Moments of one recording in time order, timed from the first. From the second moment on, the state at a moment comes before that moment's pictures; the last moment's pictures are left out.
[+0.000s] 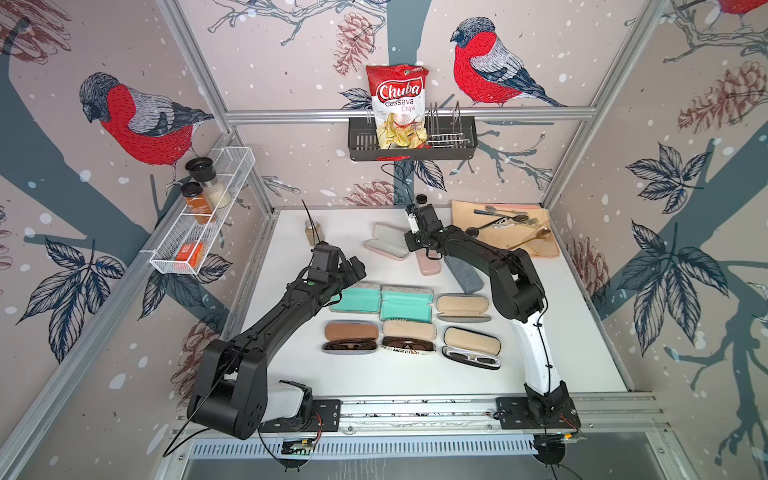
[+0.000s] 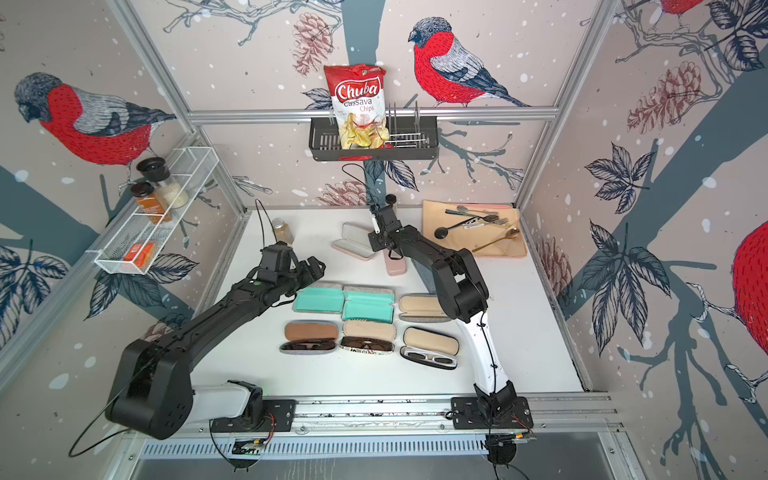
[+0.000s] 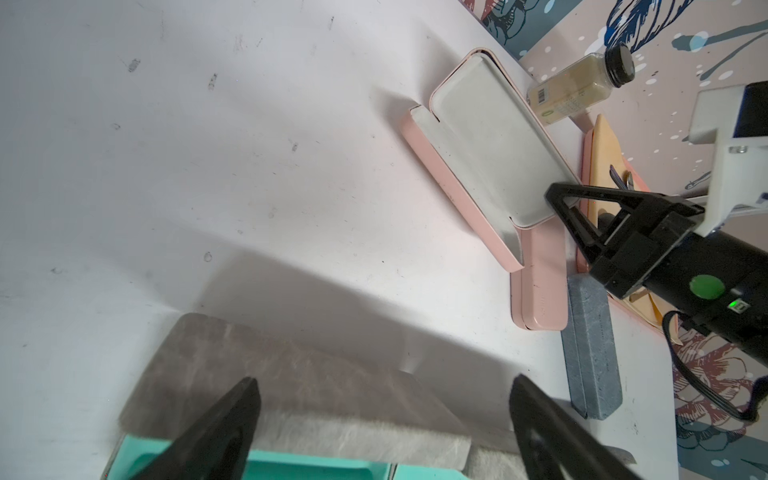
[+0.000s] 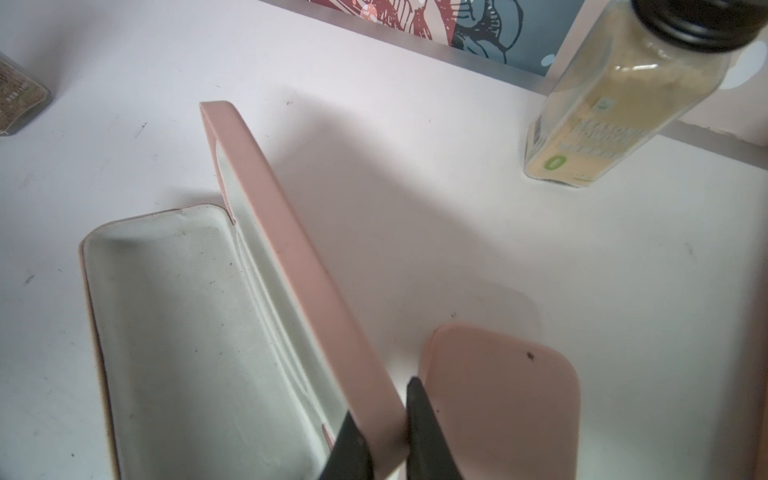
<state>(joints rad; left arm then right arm) -0.28 1.32 0.80 -0.24 0.10 -0.74 0.60 2.29 1.83 -0.32 0.02 0.06</state>
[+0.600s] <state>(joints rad) -0.28 1.27 0.80 -0.26 0.10 -0.75 0.63 2.28 1.82 -0.32 0.01 0.05</state>
